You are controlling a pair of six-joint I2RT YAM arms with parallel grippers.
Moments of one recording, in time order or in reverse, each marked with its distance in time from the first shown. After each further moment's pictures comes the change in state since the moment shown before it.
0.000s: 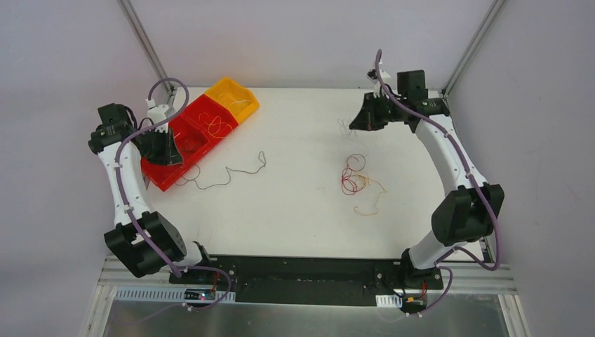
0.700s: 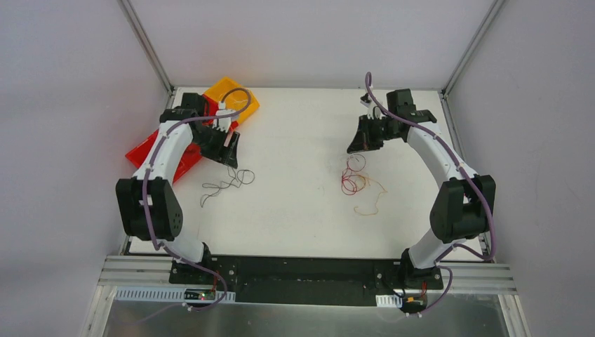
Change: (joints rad) left arm -0.478 0.202 0.004 0.081 -0.146 -0.116; right arm -0.018 0.019 -0.200 -0.041 0.004 0.026
